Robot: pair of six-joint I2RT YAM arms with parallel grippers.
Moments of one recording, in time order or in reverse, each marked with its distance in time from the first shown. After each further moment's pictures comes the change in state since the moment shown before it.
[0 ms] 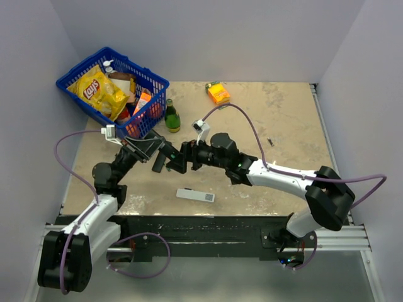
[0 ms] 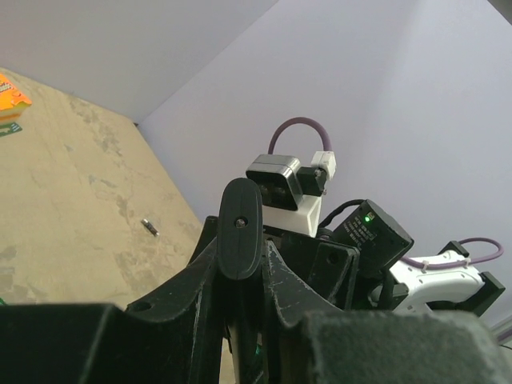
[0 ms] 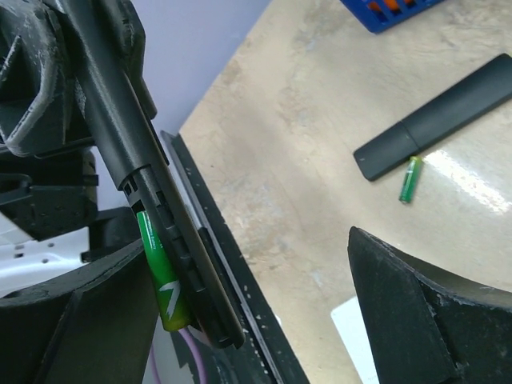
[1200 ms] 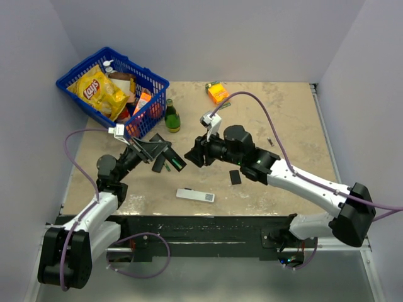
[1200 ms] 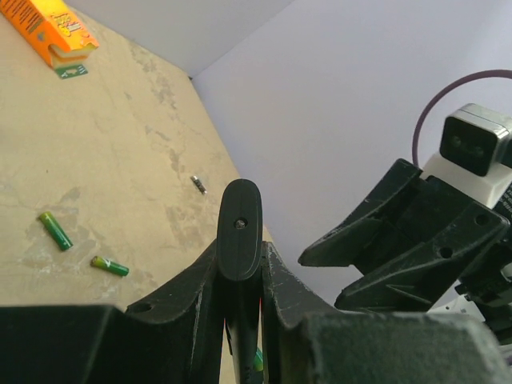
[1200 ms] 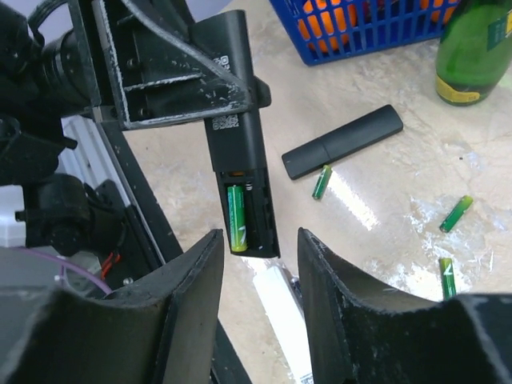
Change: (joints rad) left arm 0.000 0.037 0.021 -0.216 0.033 0.133; right arm -0.021 -0.214 0.095 -0.355 0.103 -0.335
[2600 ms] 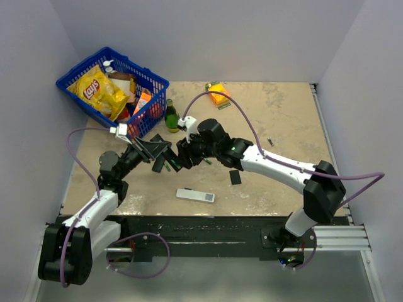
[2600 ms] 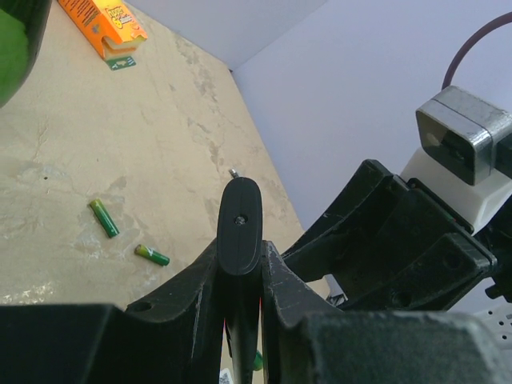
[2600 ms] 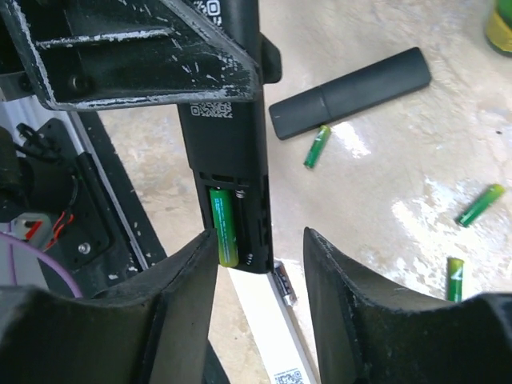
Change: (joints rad) left arm 0.001 0.032 0.018 -0.103 -0.034 0.100; right arm 0.008 0.305 0.215 -0.177 -0.105 -0.130
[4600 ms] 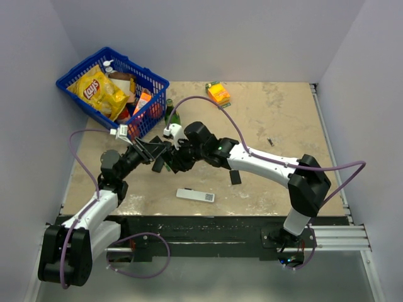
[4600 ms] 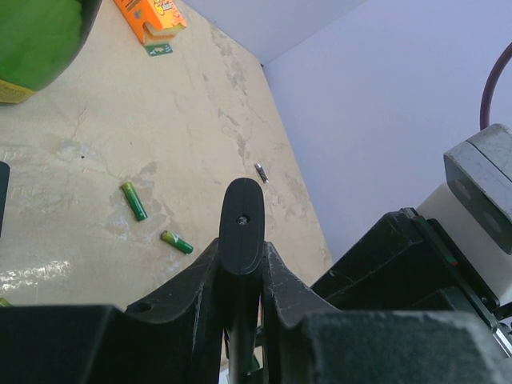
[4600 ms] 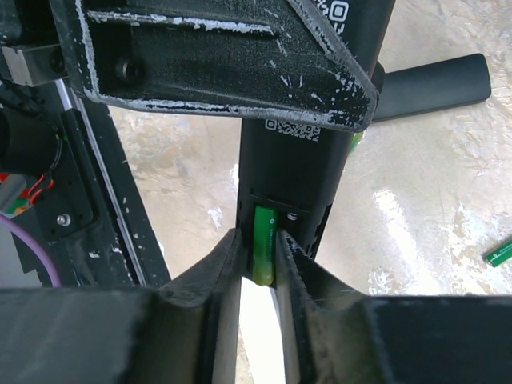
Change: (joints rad) left arm 0.001 -0.012 0.006 -0.119 -0.045 0.035; right arm 0.058 0.126 0.099 -0.066 -0.027 -0.127
